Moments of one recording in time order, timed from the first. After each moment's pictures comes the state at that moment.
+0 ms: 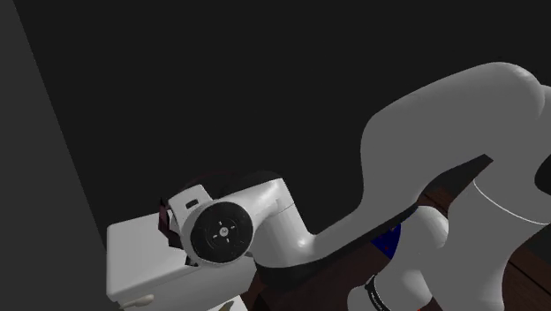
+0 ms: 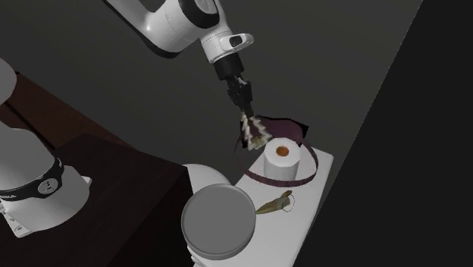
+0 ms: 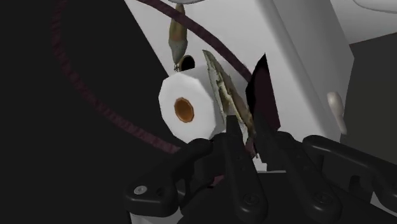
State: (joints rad) arm 0.76 0.07 0.12 -2.31 -0.86 2.37 0.68
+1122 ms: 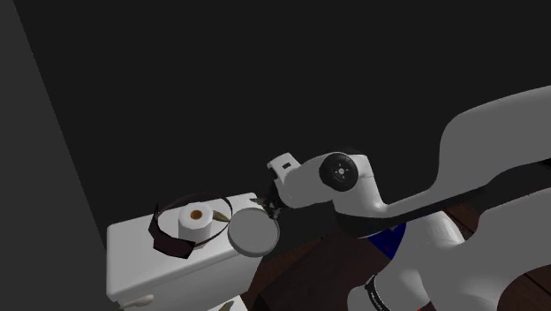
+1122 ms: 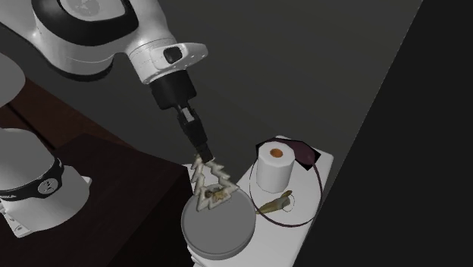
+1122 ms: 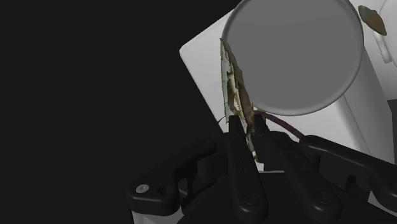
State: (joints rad) arm 0.58 -0.44 -0.11 -2.82 -0.98 2.57 0.43
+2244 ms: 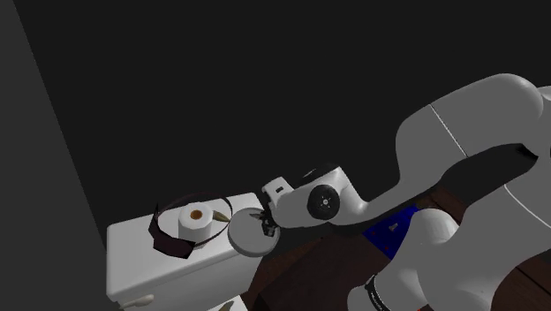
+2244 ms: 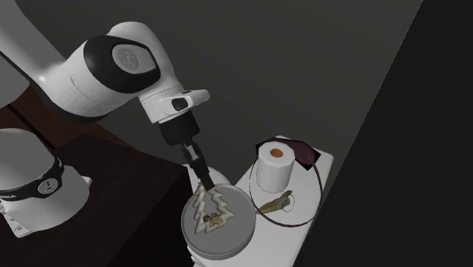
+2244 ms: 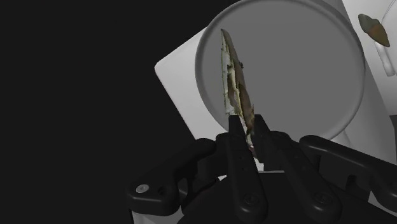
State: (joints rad) arm 0.46 -0.18 -0.08 -2.80 -1.38 2.74 0.83
